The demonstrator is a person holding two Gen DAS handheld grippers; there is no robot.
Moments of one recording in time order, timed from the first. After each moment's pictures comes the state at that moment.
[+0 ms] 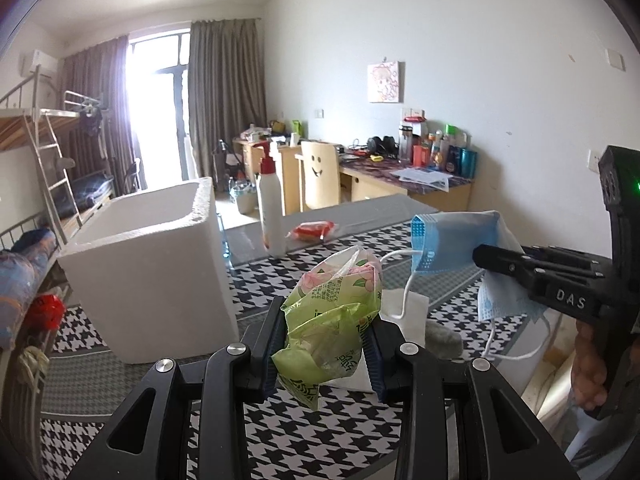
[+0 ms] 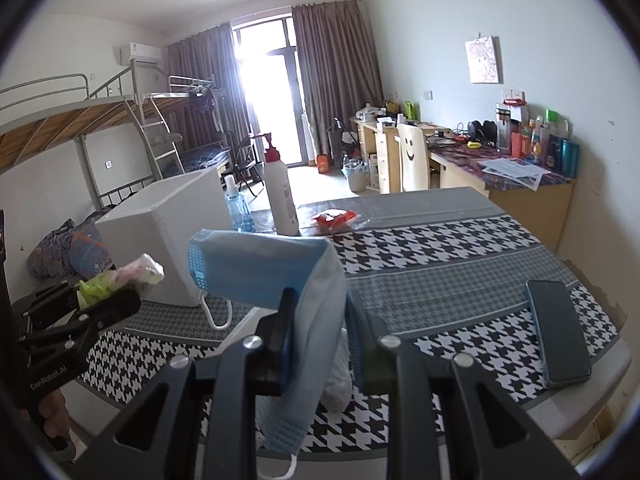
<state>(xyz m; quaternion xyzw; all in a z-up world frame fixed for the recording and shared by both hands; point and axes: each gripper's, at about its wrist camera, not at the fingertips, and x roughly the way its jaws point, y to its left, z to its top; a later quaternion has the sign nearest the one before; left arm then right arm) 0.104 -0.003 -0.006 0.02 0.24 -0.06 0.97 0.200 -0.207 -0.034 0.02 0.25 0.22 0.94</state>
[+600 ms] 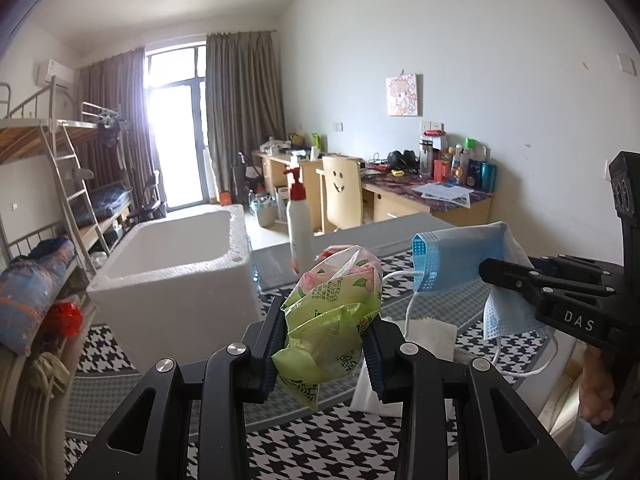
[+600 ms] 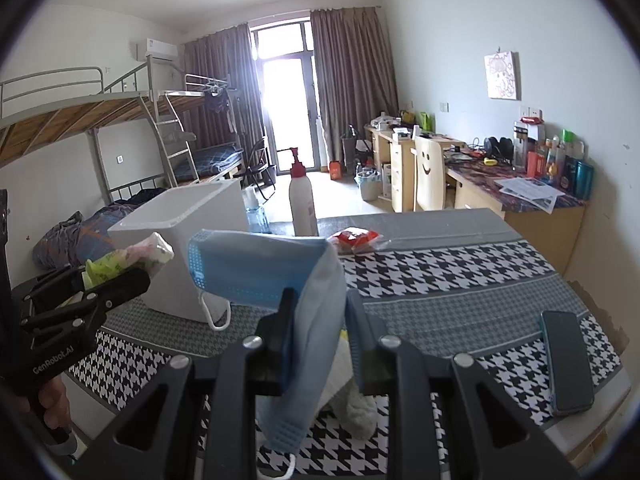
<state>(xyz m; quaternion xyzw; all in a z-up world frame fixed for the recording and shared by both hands) 0.116 0.017 0.021 0.03 0.21 -0.02 0.98 0.207 -0.181 -0.015 0.00 0.24 0.24 0.94</state>
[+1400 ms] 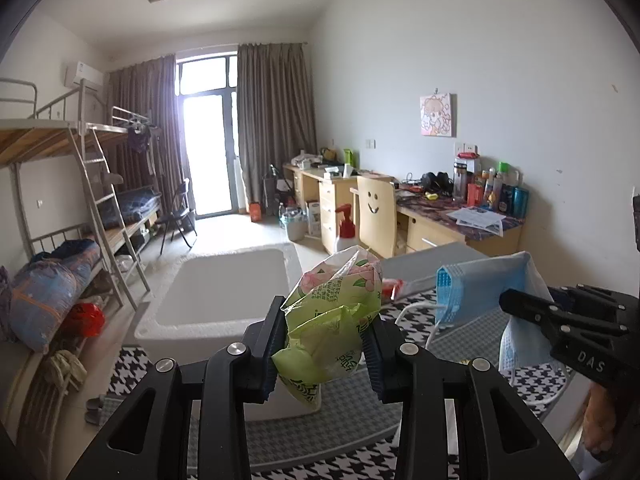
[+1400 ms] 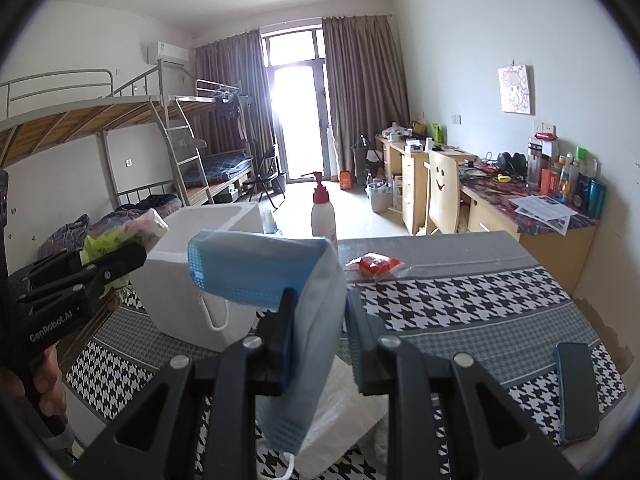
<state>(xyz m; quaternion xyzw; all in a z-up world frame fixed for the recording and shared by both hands) 0.139 0.047 0.053 0.01 0.19 0.03 0.98 0.223 -0.154 0.009 0.00 0.22 0.26 0.94</state>
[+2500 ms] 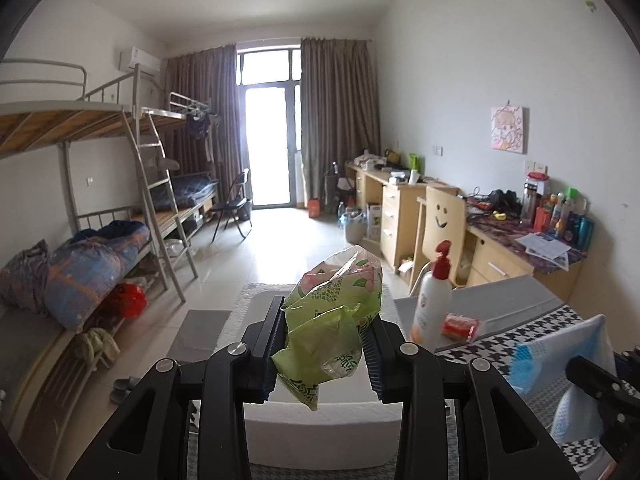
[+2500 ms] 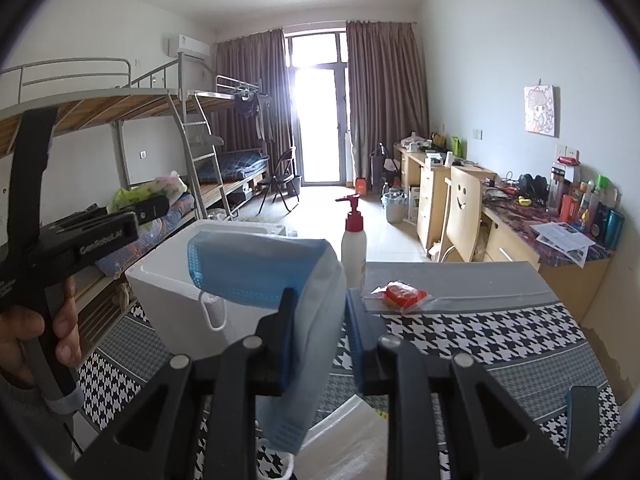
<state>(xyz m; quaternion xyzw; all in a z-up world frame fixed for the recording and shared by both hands) 0.197 0.108 0.068 -0.02 0.20 0.15 0.97 0.242 -0.115 0.025 -0.03 0.21 0.29 0.93</state>
